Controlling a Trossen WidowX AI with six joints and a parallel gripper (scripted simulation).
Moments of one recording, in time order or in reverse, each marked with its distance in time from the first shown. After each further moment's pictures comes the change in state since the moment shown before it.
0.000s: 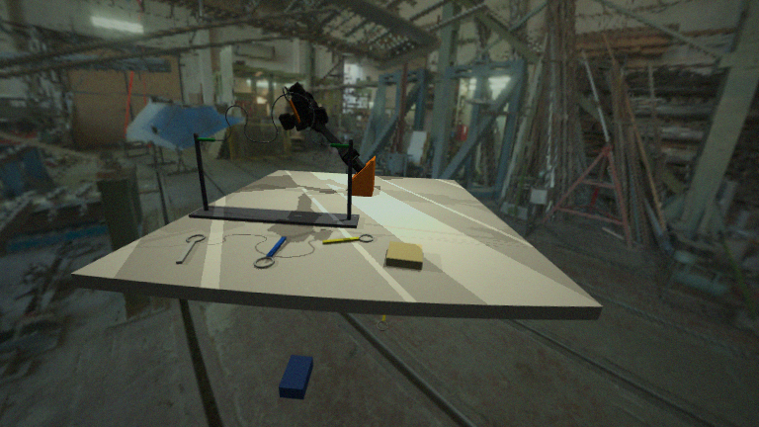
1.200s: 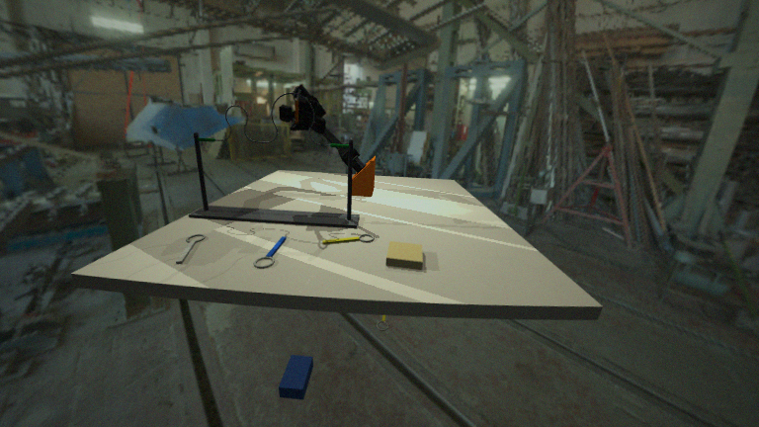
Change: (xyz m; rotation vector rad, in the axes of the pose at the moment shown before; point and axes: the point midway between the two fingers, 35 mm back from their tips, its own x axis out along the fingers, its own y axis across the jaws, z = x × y) arm 0.000 -0.016 0.004 -0.414 -0.056 -0.231
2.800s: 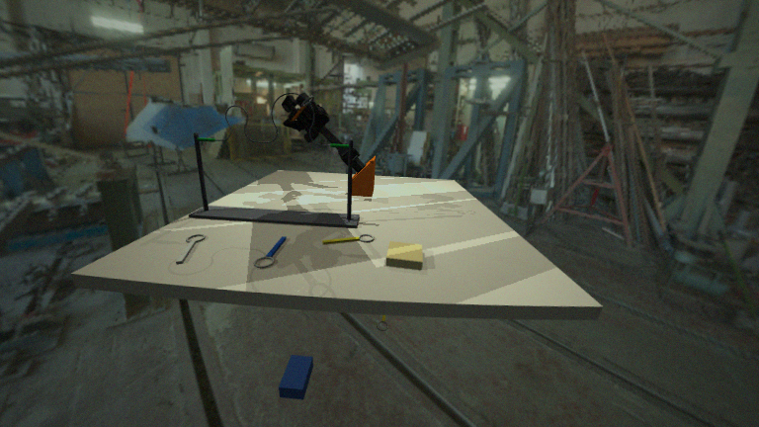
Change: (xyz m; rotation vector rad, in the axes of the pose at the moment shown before) arm -0.001 -0.022 0.005 -0.550 -0.066 -0.309
